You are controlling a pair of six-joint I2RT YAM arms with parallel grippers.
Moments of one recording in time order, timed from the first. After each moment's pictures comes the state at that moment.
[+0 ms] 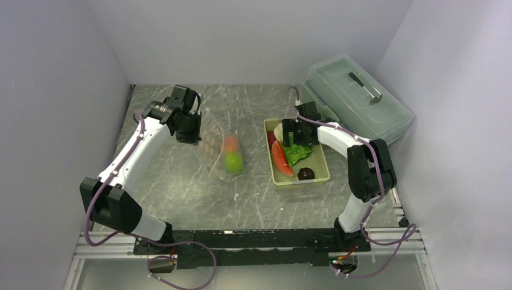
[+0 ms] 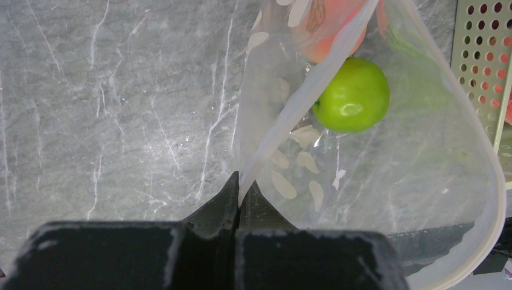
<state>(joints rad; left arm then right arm) -0.34 1.46 1.45 -1.06 -0.02 -0.28 0.31 1.75 1.14 -0.38 -0.02 0.24</state>
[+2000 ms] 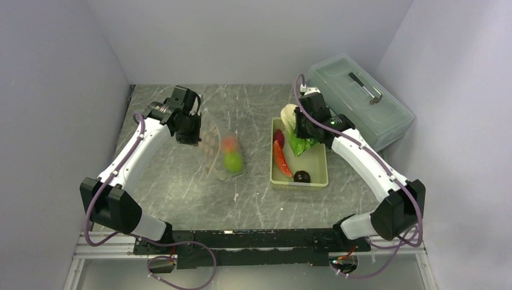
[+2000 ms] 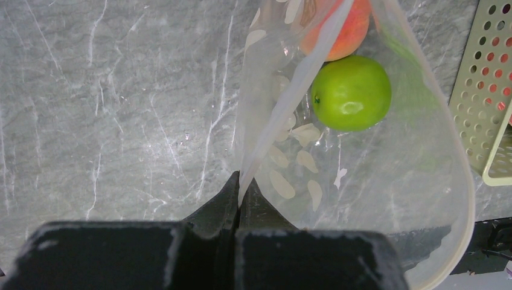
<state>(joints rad) -0.34 1.45 1.43 -1.05 -0.02 -0.28 0.46 1.40 1.27 -0.68 0.24 0.30</state>
